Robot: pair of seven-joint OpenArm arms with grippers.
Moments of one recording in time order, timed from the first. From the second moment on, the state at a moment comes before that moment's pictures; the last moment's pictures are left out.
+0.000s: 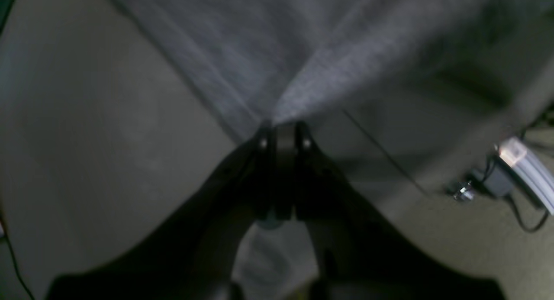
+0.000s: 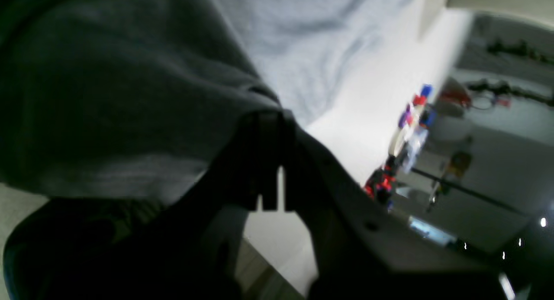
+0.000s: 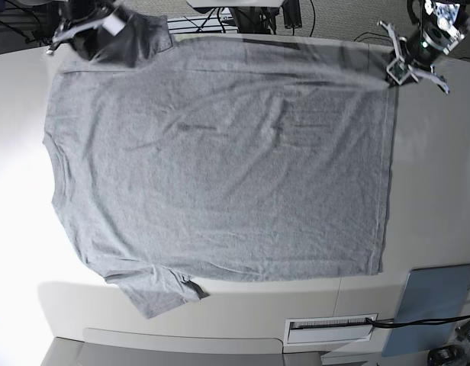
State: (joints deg) left arm 44.9 -36.6 -9.5 103.8 3.7 -21.8 6.4; right arm -64.9 39.3 -3.6 121.7 -45.3 -8.0 -31.6
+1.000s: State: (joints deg) left arm 22.4 -30.4 -9.4 96.3 -6.0 -26.6 11.6; right arm -34.7 38.5 2.7 112.5 -25.7 -2.2 -23.4
